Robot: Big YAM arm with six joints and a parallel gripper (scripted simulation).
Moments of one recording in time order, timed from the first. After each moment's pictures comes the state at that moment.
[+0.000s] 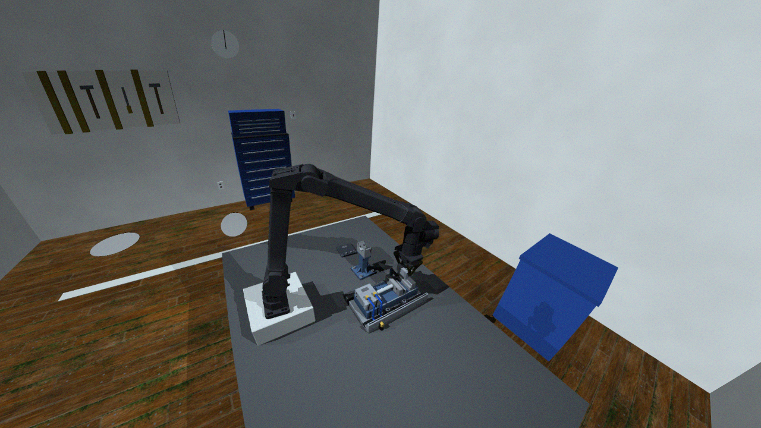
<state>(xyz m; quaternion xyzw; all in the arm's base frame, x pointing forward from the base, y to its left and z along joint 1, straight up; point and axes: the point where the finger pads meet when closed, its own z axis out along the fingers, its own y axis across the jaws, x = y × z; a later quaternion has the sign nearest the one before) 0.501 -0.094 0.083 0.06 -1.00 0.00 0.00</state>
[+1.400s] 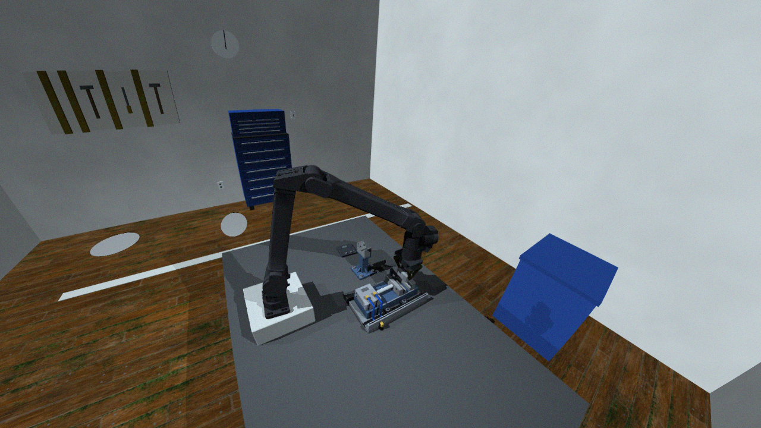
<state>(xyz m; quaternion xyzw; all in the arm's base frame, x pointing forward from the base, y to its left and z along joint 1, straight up) 0.504 -0.095 0.060 0.06 -1.00 0.00 0.00</state>
